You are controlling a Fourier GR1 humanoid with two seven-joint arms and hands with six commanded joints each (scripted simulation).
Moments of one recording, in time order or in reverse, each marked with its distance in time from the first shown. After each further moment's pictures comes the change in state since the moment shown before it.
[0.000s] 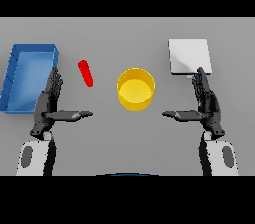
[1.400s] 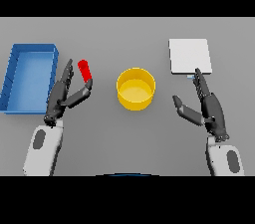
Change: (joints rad) left arm -0.169 0.021 -0.040 0.195 -0.158 0.043 0.016; right arm 0.046 -0.087 0.072 -0.080 0.113 0.038 -0.062
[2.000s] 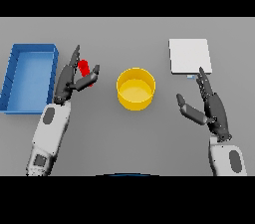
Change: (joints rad) left arm -0.269 0.003 0.073 0.365 -0.029 0.049 -0.116; right arm -0.001 -0.013 -0.015 0.004 0.001 -0.005 0.000
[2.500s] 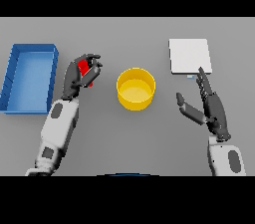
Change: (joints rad) left arm -0.086 -0.060 0.074 0.143 0.050 0.055 -0.121; right arm -0.001 0.010 0.003 -0.009 0.007 -0.014 0.029
